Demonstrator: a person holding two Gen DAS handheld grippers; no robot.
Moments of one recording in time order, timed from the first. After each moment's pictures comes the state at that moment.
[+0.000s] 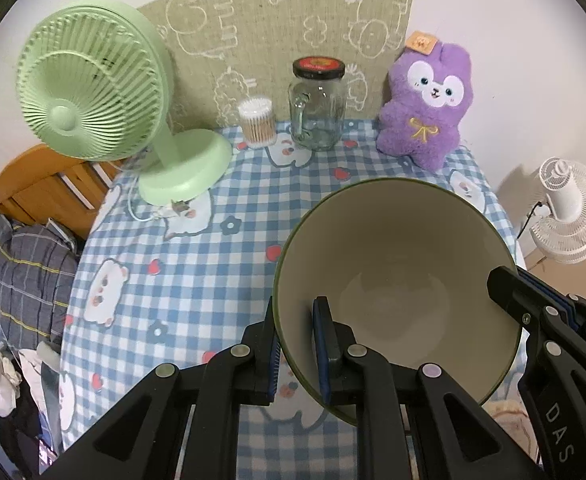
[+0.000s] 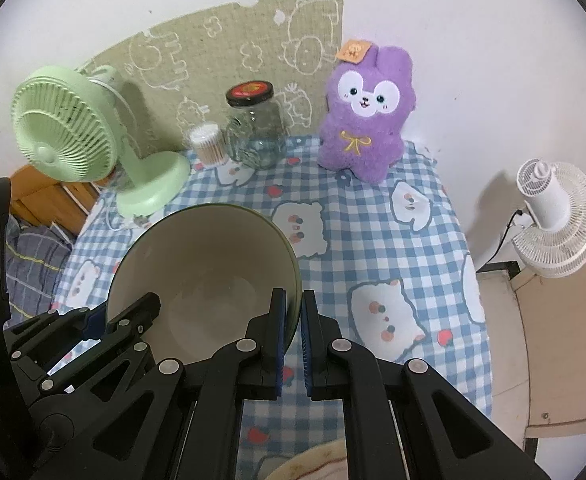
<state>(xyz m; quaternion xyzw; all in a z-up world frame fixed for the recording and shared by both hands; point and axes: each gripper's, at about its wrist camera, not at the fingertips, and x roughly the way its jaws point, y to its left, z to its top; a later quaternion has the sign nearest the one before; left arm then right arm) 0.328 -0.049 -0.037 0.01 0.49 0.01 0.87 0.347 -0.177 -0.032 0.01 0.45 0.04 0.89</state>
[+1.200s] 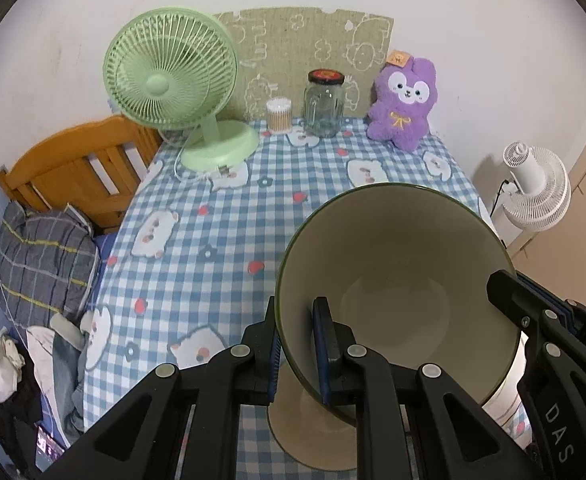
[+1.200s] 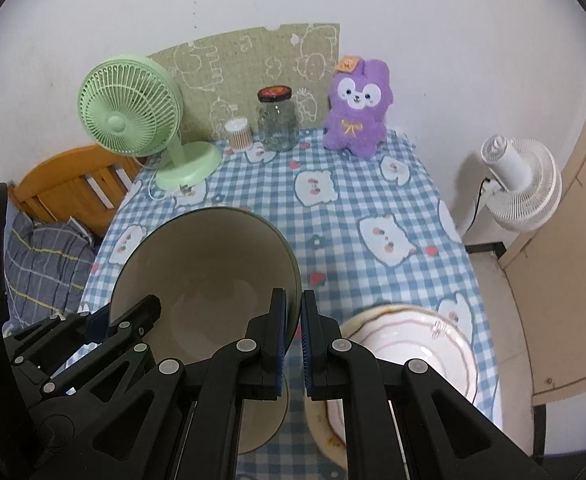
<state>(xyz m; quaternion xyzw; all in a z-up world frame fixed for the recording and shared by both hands) 0.189 -0.009 -0.012 0.01 0.46 -0.01 0.89 0.194 -0.131 -0.006 0.03 0.43 0.02 0.90</state>
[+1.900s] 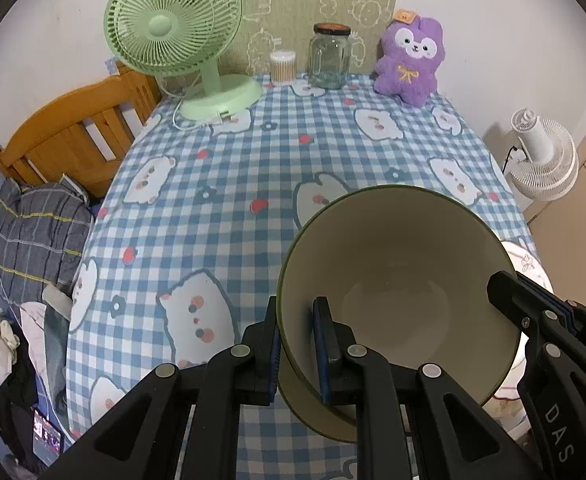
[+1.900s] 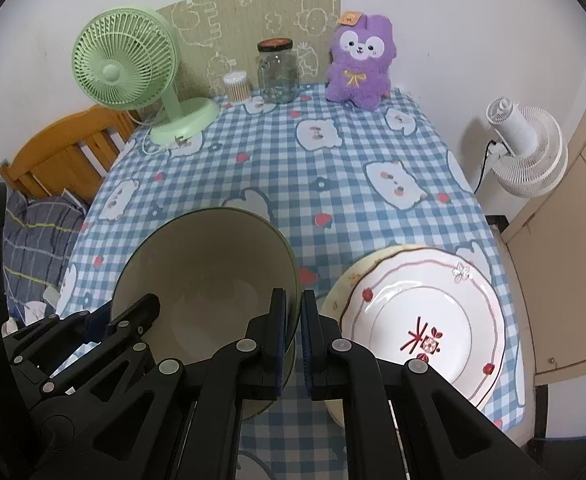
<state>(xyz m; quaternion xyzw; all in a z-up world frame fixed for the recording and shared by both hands) 0.165 0.001 -0.064 0.01 0.50 -0.01 0.86 0.176 -0.124 -0.060 0.02 0.47 0.02 0.88</state>
